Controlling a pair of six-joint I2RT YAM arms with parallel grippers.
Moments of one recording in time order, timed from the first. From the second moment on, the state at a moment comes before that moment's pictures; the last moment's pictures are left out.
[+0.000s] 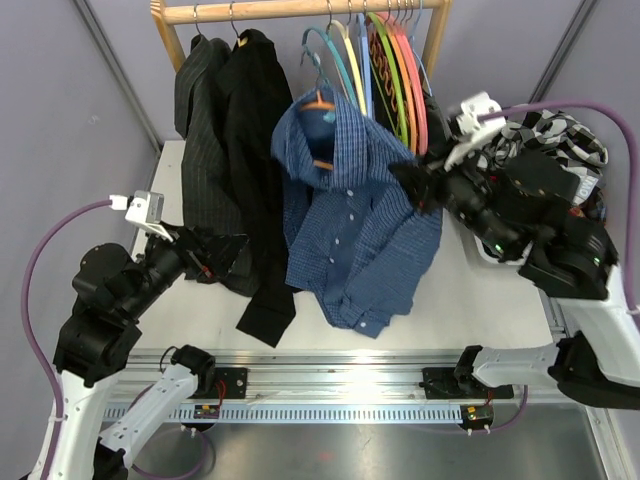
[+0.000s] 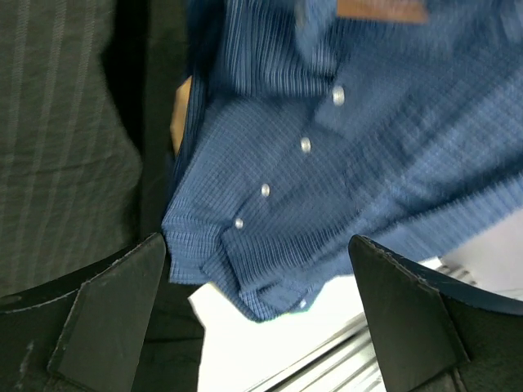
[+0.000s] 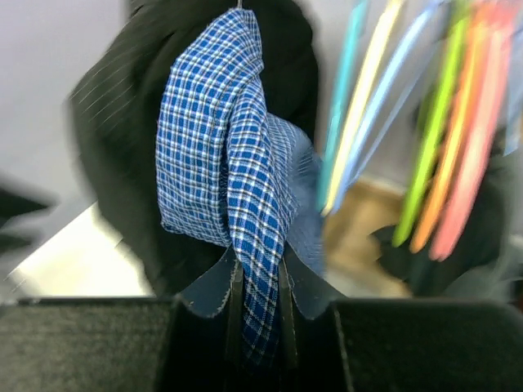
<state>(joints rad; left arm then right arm) -0.39 0.57 1.18 -0.71 0.16 -0.44 0.99 1.22 1.97 -0.76 0.42 0.06</state>
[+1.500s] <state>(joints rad) -1.17 1.01 1.17 -0.09 -0.62 -0.45 1.10 0.85 1.50 -0.88 0.19 0.31</state>
